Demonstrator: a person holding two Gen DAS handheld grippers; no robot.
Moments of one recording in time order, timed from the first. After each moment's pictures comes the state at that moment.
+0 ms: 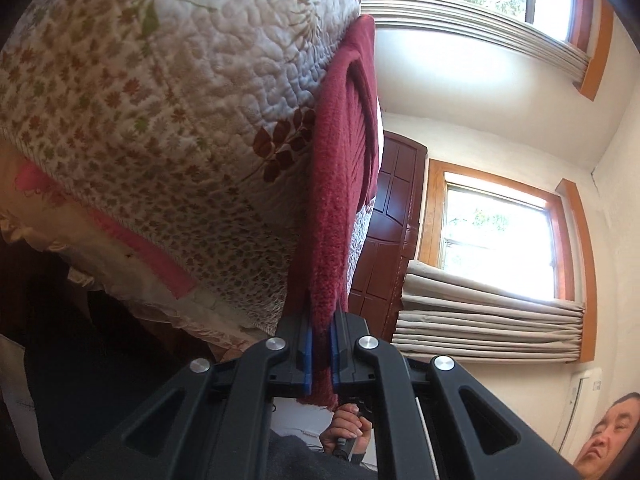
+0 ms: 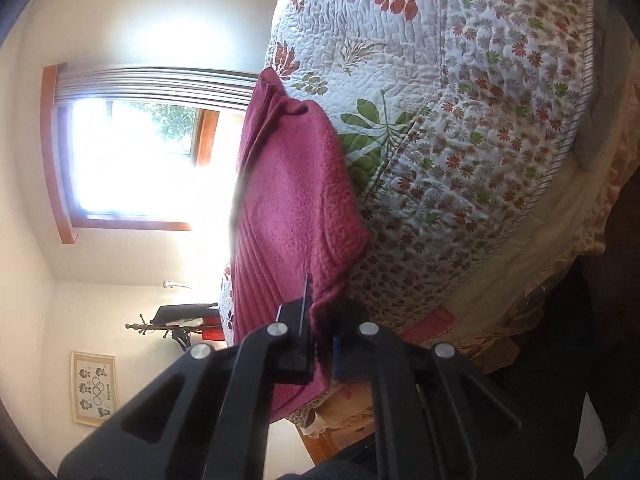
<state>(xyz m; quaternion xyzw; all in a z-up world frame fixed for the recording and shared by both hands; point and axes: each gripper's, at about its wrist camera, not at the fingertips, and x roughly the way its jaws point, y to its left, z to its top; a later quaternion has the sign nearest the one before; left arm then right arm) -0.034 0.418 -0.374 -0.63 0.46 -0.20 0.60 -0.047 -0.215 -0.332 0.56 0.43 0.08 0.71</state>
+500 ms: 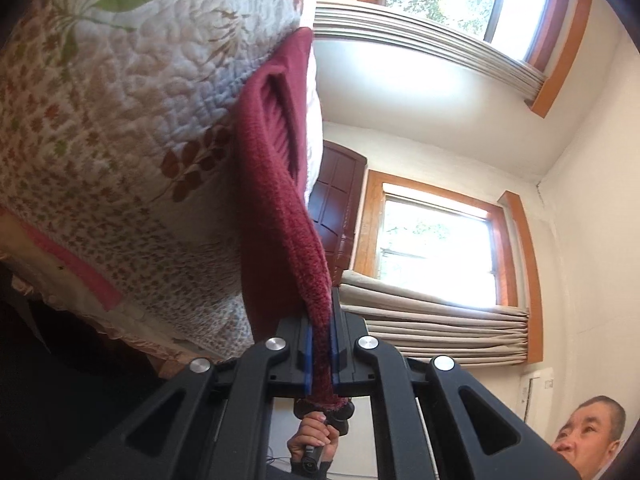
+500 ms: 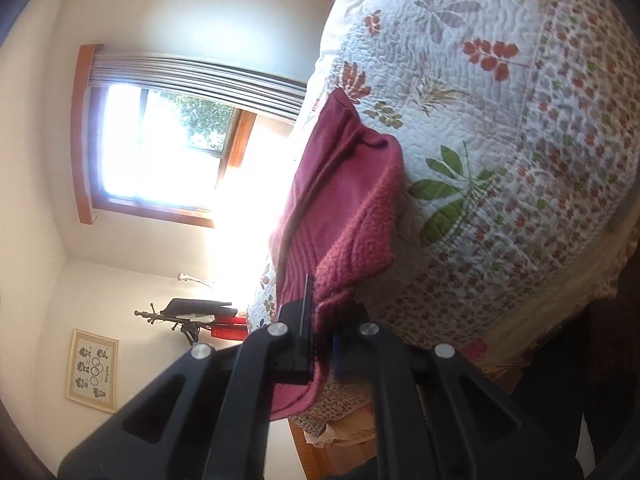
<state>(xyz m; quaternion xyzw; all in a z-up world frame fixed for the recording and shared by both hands) 0.001 0.424 -0.321 -0.69 0.36 -0.27 0.57 0.000 -0.216 -0.249 0.53 0.39 0.12 0.75</state>
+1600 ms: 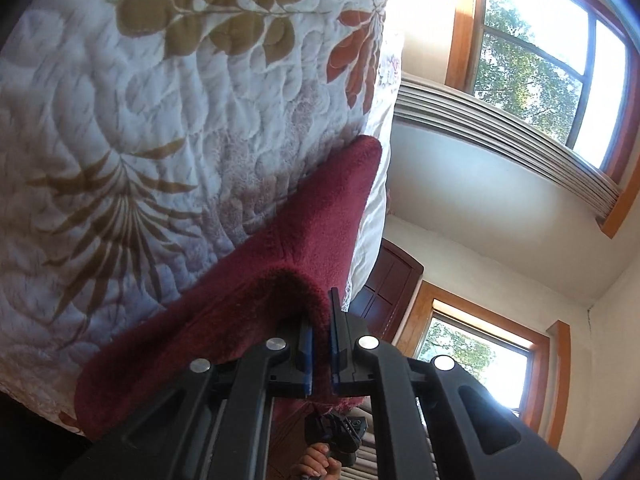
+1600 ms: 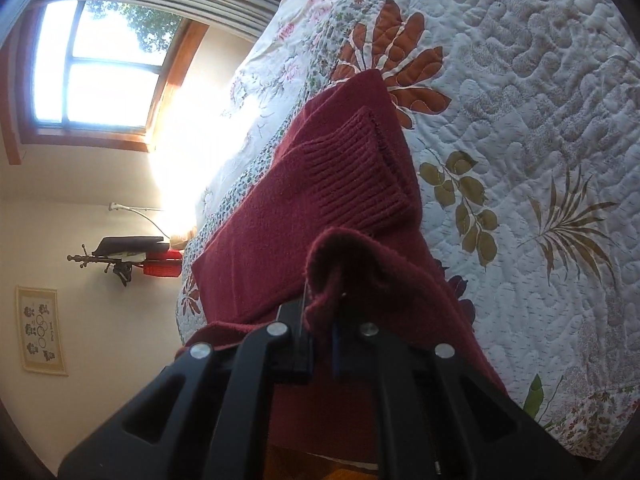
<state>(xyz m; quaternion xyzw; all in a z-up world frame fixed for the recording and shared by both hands) 0.242 0.438 -0.393 -0.73 0.39 -0.05 0.55 0.368 -0.189 -0.336 0.40 0.58 0.15 0.70</state>
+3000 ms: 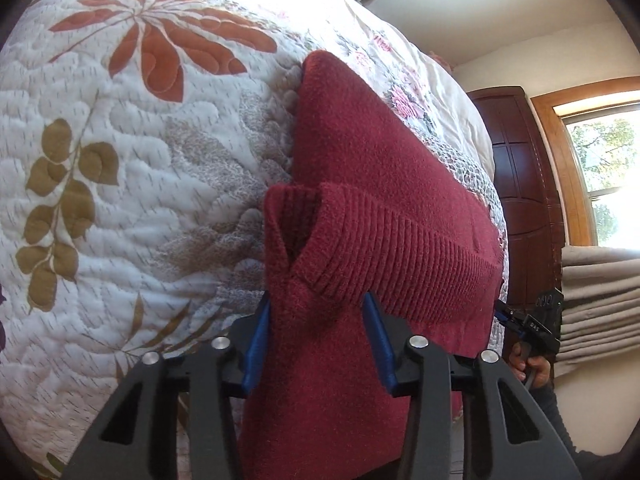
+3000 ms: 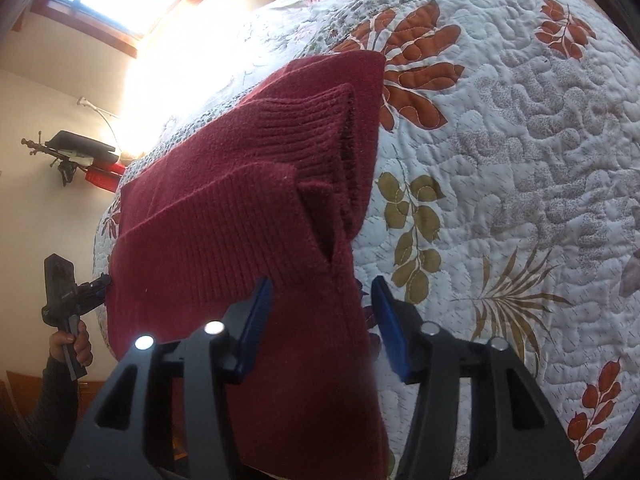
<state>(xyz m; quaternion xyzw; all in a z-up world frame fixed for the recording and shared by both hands) 0.293 0.397 -0.335 -0.31 0.59 -0.11 0.74 0.361 -0.184 -0.351 0.18 0.61 0.19 0.74</state>
